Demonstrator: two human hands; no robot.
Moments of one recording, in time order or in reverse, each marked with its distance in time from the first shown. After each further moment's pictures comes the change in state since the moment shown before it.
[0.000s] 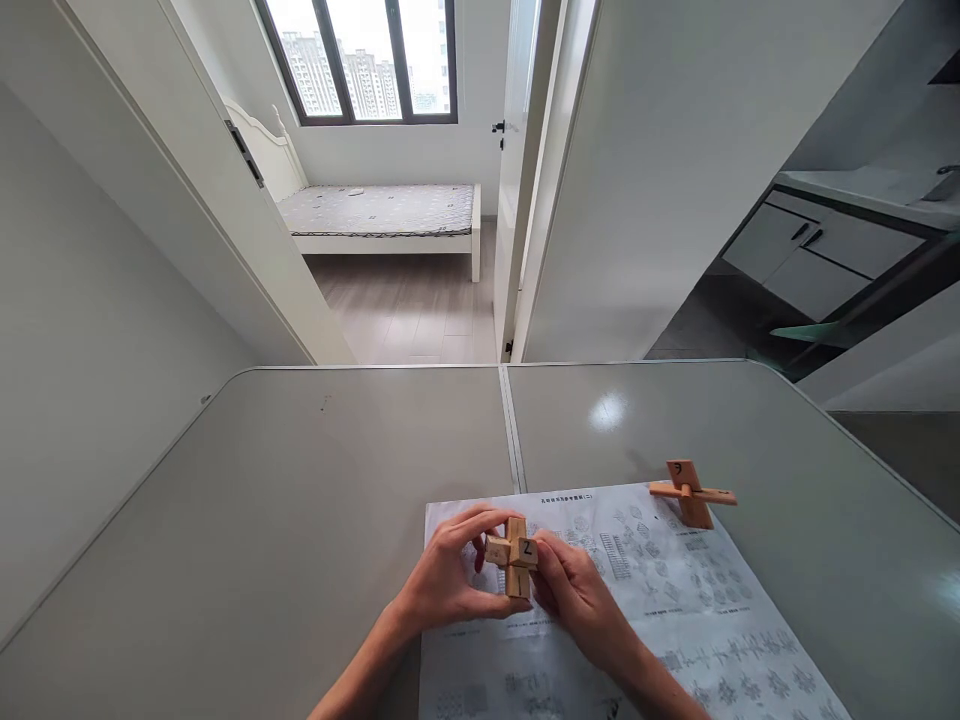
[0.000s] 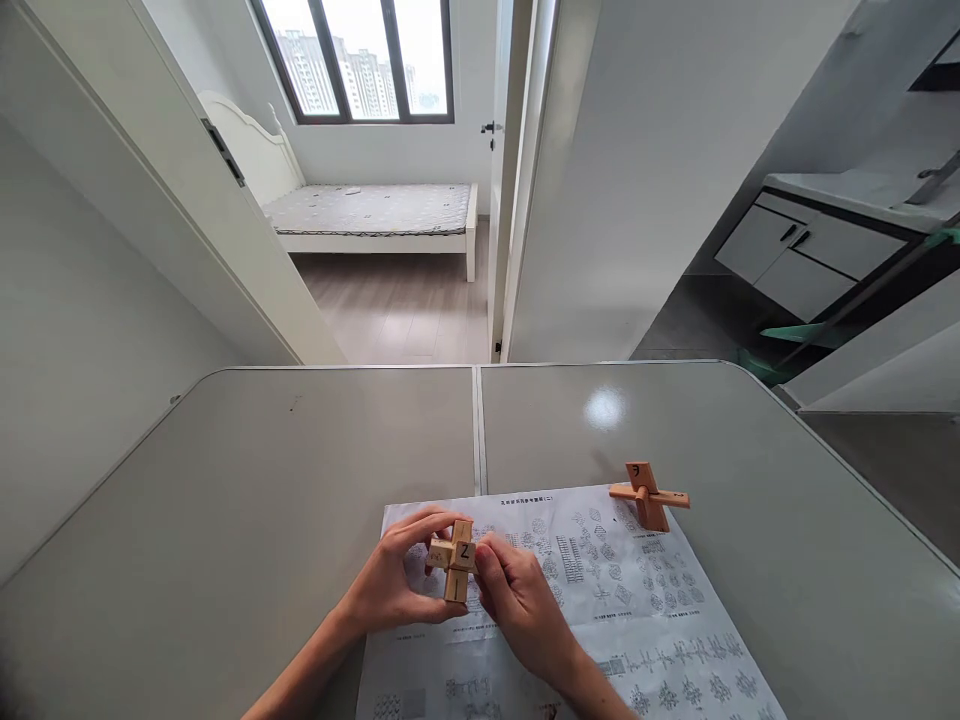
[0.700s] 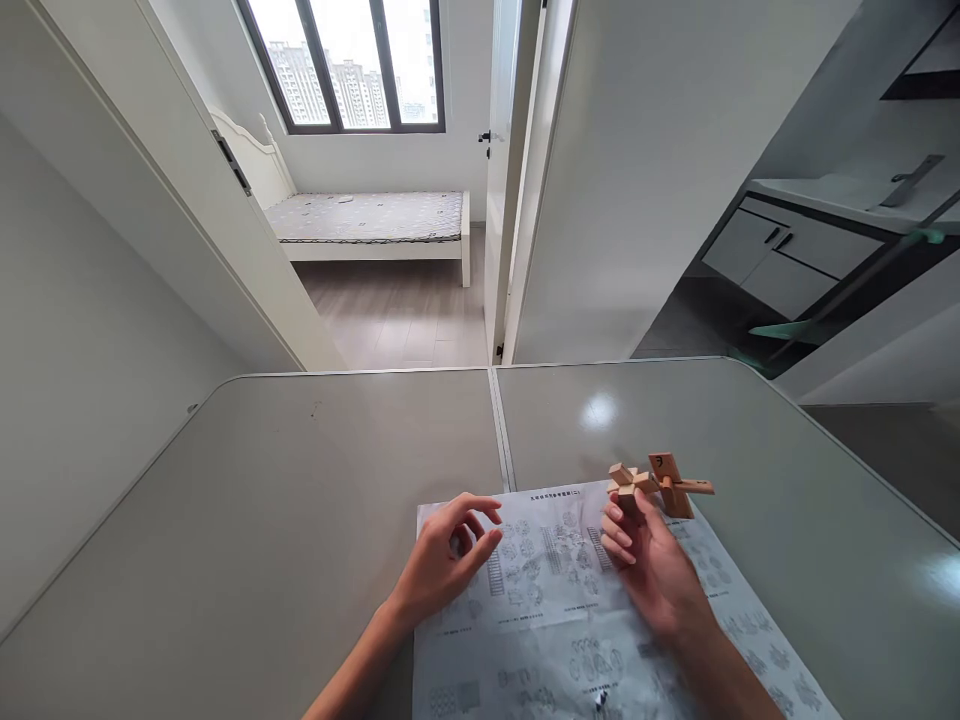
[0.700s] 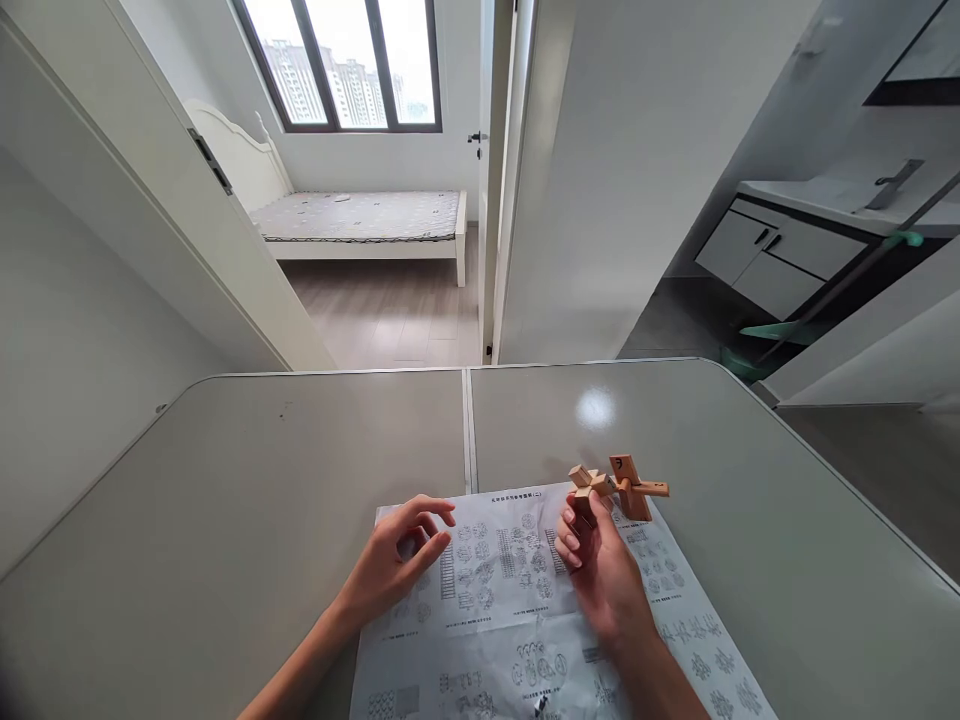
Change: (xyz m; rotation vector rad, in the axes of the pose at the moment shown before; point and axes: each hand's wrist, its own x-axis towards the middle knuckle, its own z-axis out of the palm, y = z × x) left_hand 0.004 -0.004 0.000 -0.008 0.069 -0.118; right_hand -0.005 0.001 -0.076 0.798 0.615 0.185
